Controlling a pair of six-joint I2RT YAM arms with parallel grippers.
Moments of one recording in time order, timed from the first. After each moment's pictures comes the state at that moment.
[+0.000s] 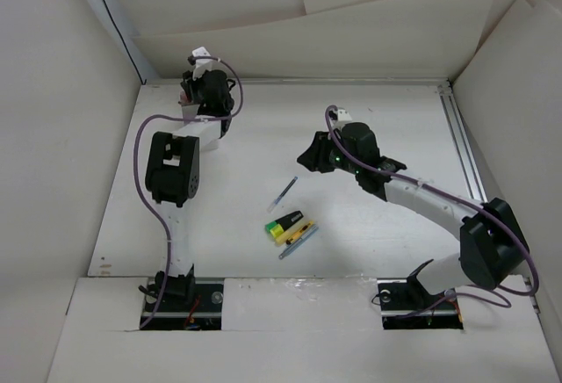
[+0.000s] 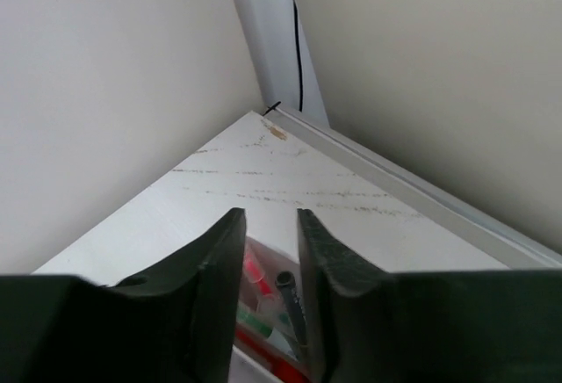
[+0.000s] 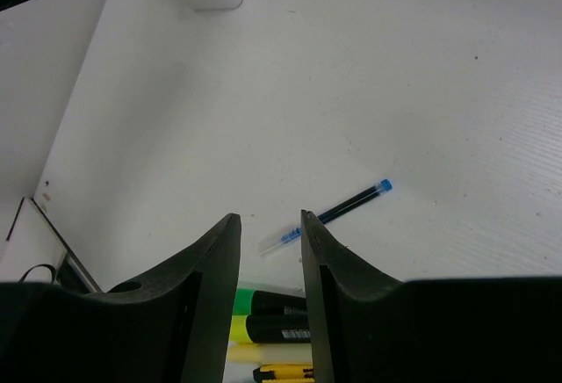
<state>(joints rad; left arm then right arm) -0.20 2.20 1.57 0.64 -0.96 0.08 0.61 1.43 0.95 0.08 -0.18 0.54</state>
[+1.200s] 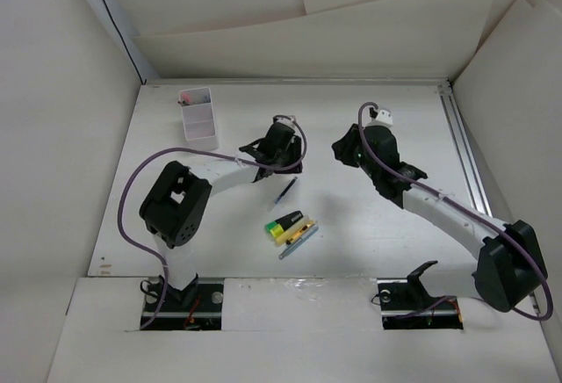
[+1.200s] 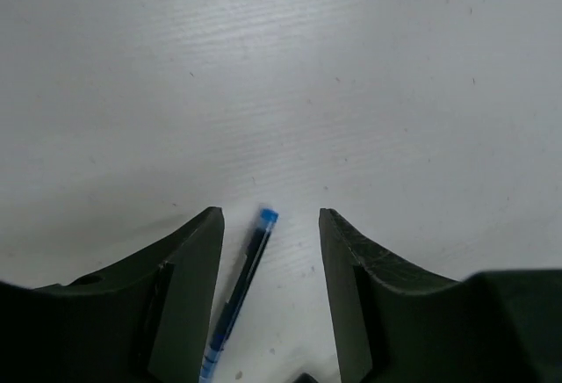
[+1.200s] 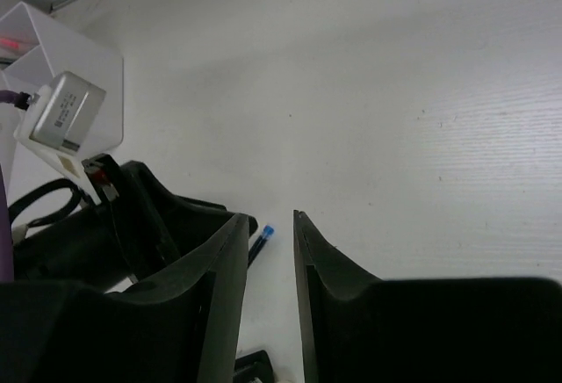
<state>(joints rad) -0.65 1.82 1.18 -0.12 -0.06 -0.54 0.54 1.28 0.87 0.02 0.22 0.66</state>
